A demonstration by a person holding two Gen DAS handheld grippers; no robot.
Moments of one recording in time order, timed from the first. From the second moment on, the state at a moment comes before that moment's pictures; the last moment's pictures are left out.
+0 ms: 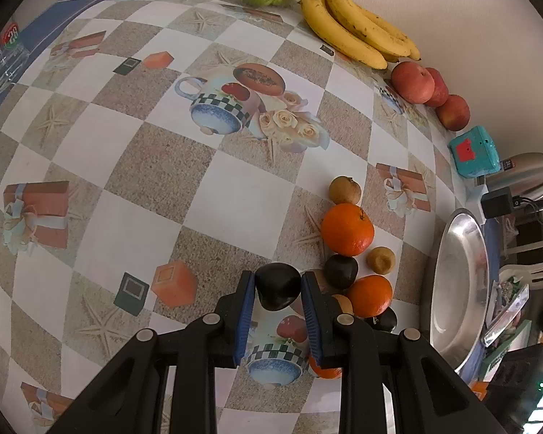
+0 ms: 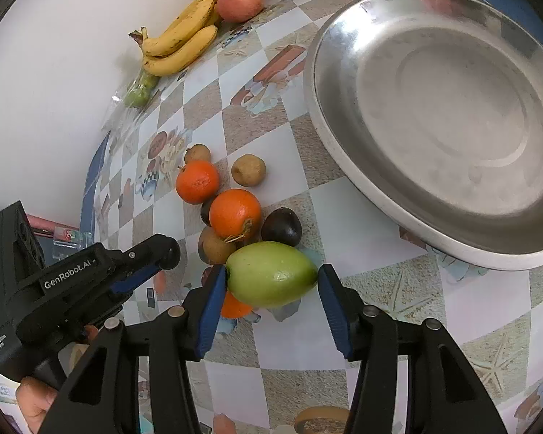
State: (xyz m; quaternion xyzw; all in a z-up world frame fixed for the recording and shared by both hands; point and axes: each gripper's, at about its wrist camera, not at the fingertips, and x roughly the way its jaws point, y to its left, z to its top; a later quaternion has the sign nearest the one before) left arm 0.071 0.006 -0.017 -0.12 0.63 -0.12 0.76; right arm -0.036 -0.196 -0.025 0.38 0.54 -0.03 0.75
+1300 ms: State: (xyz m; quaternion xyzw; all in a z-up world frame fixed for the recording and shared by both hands) left arm 0.069 0.010 -0.016 -0.13 0.63 -0.12 0.75; right arm -0.034 -0.198 -0.031 0.41 0.54 -0.02 0.74
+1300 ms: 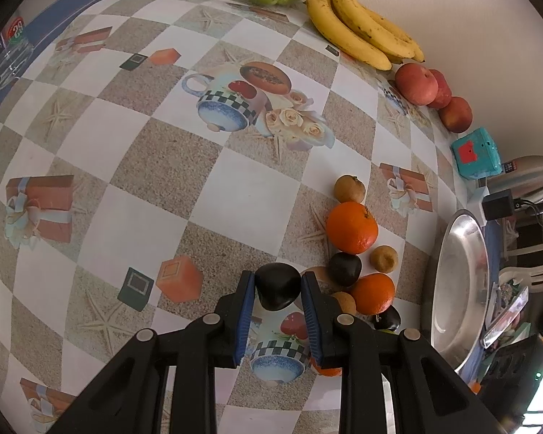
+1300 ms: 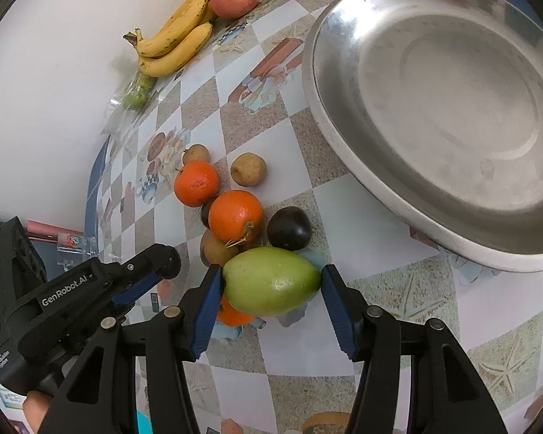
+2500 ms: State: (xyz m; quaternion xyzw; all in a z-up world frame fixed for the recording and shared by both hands) left arm 0.060 -0.072 0.031 -0.06 0.60 -0.20 0.78; right arm -0.078 -0.270 0.027 0.45 0.42 -0.07 0.79
